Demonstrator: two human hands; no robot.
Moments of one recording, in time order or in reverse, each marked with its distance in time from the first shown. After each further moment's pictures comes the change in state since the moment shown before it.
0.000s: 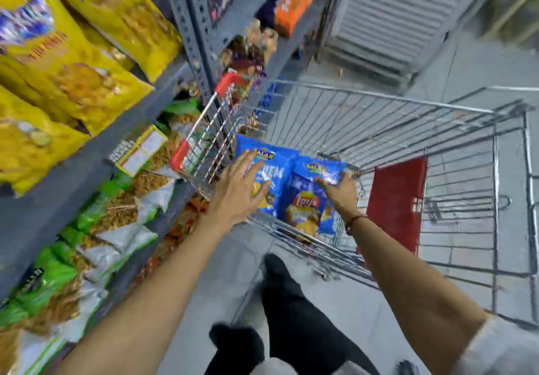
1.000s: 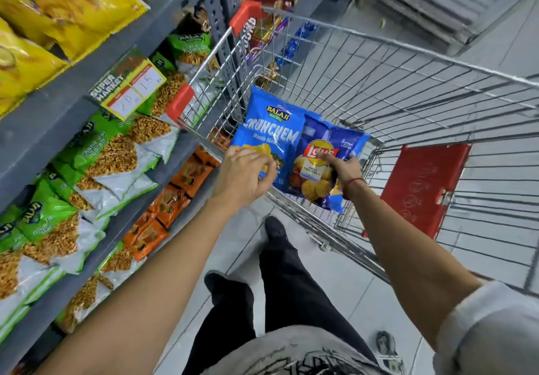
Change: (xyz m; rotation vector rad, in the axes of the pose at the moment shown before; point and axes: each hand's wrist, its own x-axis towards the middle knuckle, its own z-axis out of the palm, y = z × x) left_hand -0.014 -0.001 0.041 0.093 0.066 -0.094; right_hand 0.040 0.029 0.040 0.375 -0.197 0.356
